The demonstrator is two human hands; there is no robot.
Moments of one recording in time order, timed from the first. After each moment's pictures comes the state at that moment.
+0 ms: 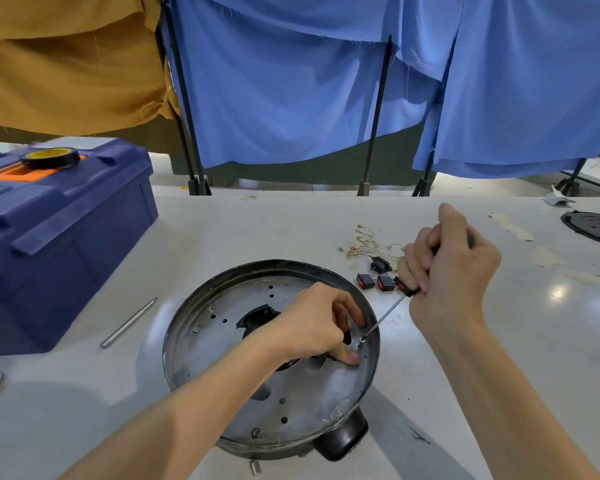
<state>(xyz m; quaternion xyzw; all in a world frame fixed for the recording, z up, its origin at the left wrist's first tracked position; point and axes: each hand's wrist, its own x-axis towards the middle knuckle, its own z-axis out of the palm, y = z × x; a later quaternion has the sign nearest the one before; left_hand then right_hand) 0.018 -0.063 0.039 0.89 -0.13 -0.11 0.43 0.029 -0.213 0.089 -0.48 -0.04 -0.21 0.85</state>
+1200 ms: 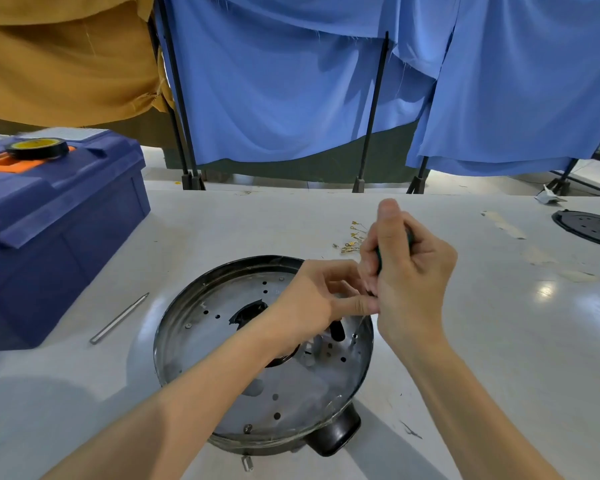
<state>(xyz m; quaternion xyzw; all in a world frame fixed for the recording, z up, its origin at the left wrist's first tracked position) 0.013 -0.069 0.048 0.73 -0.19 -0.04 0.66 0.014 -0.185 0.079 -0.58 -0.19 -0.26 0.75</state>
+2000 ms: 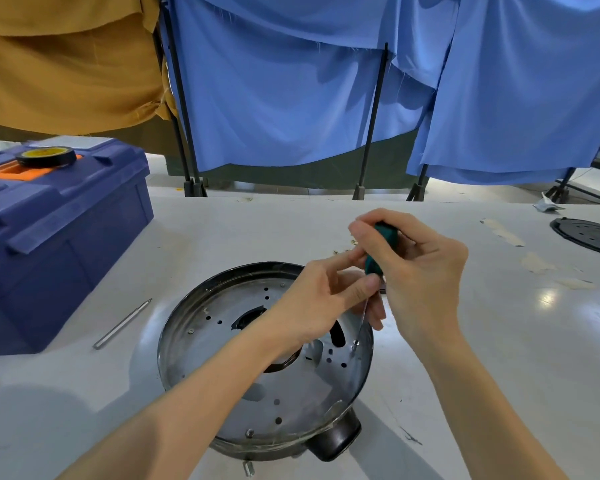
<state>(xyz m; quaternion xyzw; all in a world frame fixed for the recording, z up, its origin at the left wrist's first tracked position) 0.015 -0.072 0.053 0.66 -0.26 -0.06 0.70 0.013 -0.200 0.087 -0.65 -0.23 -0.27 0.67</state>
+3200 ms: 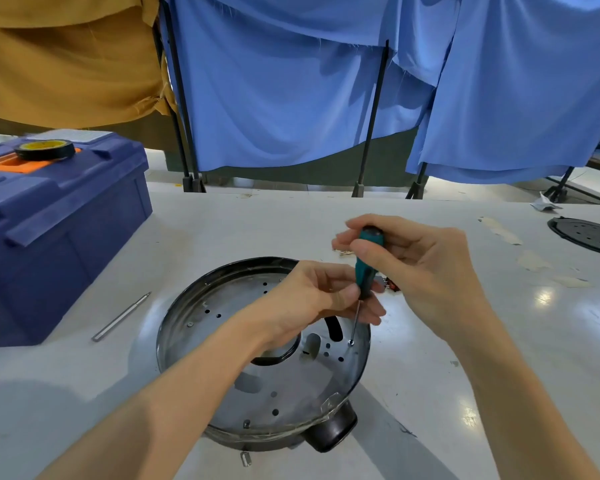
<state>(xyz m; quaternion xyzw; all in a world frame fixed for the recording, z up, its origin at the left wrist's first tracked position) 0.016 -0.059 0.050 0.62 -0.23 -0.15 0.74 0.007 -0.229 0.100 -0.73 -0.30 -0.13 0.60</state>
